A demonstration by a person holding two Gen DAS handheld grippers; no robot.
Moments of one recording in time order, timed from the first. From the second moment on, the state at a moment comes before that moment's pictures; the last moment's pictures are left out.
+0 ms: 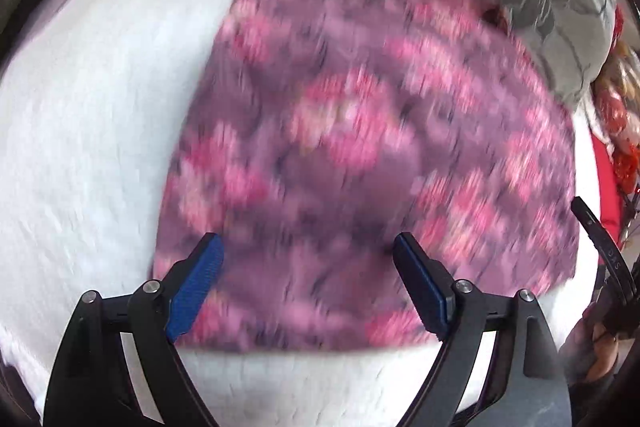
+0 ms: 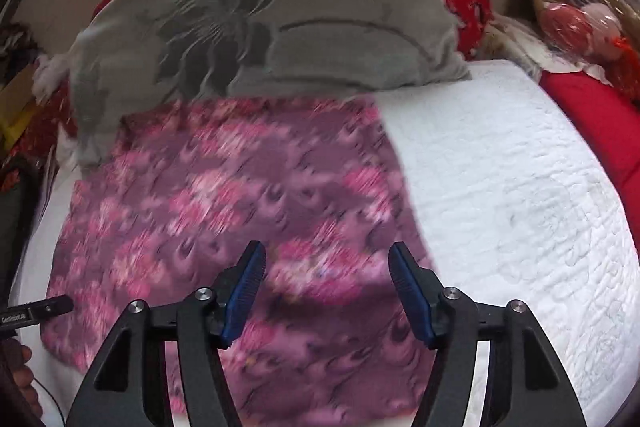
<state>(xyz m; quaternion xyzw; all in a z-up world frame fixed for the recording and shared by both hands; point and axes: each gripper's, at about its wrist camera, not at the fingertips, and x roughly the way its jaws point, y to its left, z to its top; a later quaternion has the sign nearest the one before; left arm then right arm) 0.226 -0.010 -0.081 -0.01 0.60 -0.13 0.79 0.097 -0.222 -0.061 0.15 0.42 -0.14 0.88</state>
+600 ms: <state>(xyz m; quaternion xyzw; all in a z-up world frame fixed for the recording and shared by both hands) 0.215 0.096 -0.043 -0.07 0.63 -0.15 0.76 0.082 -0.028 -0.065 -0.02 0.47 0.00 0.88</state>
